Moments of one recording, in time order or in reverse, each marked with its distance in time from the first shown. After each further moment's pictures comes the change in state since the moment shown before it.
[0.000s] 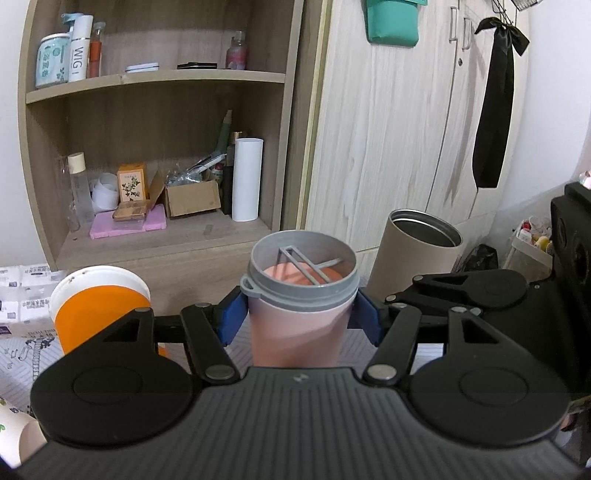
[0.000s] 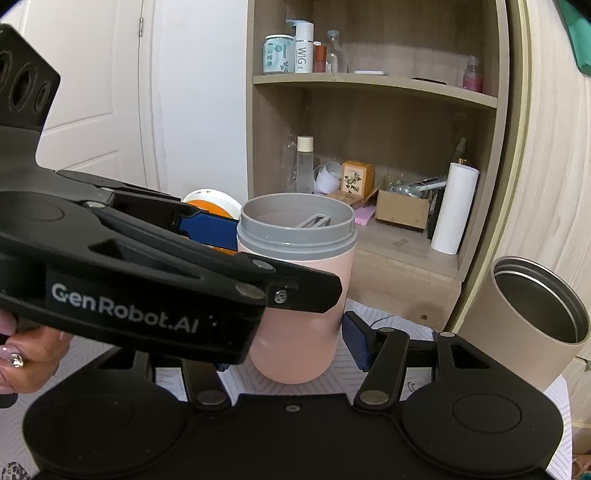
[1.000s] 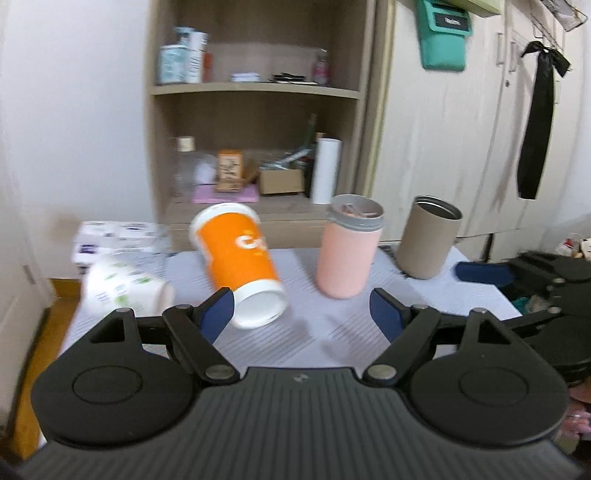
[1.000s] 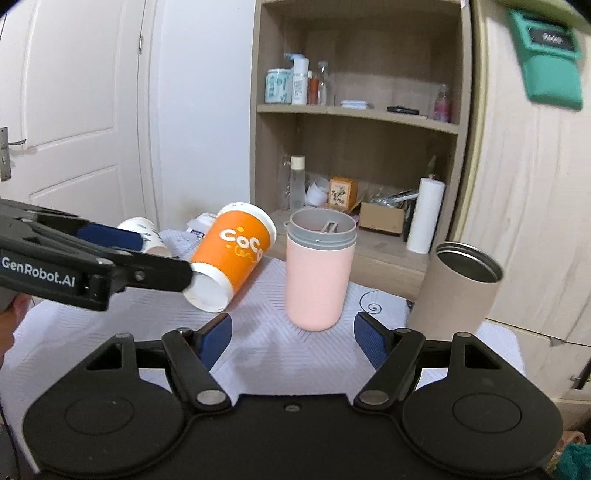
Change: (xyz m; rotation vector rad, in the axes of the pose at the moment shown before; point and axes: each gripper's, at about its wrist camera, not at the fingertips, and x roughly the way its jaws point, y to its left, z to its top) left arm -0.157 -0.027 -0.046 -0.132 0.001 0.281; right arm -0.112 0.062 -0.022 0.019 -0.049 -0.088
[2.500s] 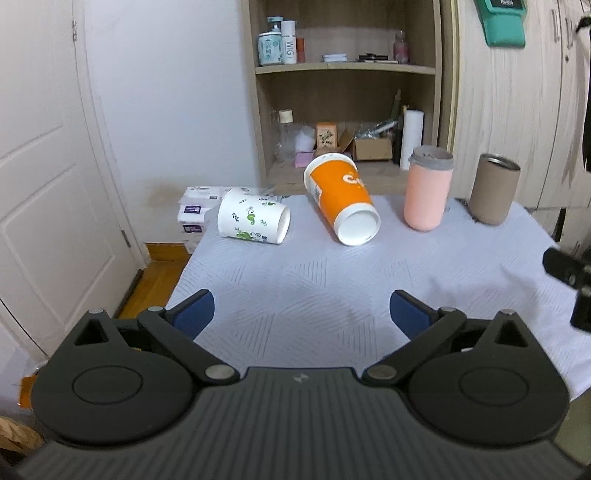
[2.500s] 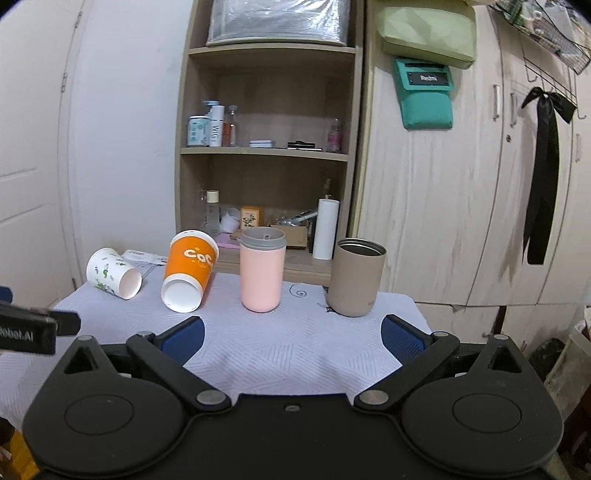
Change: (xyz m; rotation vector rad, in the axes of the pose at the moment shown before) left arm -0.086 0.001 -0.052 -0.008 0.083 0.306; right arm -0.104 0.061 -0.033 0.136 -0.099 -0.354
